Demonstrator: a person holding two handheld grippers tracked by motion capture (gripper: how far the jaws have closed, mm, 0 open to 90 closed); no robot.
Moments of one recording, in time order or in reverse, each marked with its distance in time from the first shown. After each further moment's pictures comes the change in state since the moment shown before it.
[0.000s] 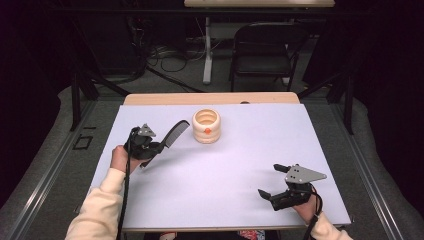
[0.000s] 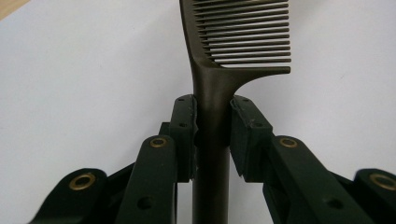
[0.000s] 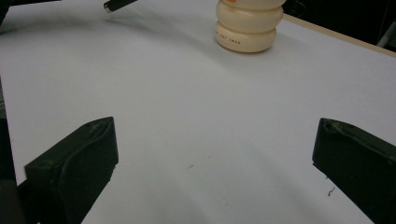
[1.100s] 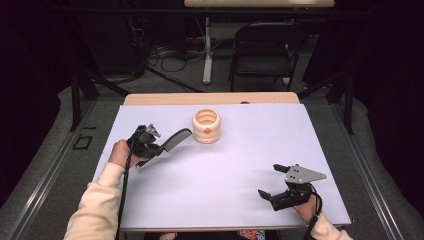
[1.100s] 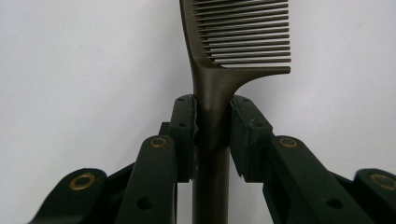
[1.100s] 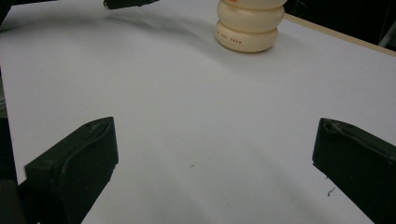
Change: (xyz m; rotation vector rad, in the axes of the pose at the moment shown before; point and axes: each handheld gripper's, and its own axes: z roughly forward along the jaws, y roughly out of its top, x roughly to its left) left arm 0.009 0.010 0.009 0.177 -0.049 0.103; right arm 0.000 0.000 0.000 0.001 0.003 0.000
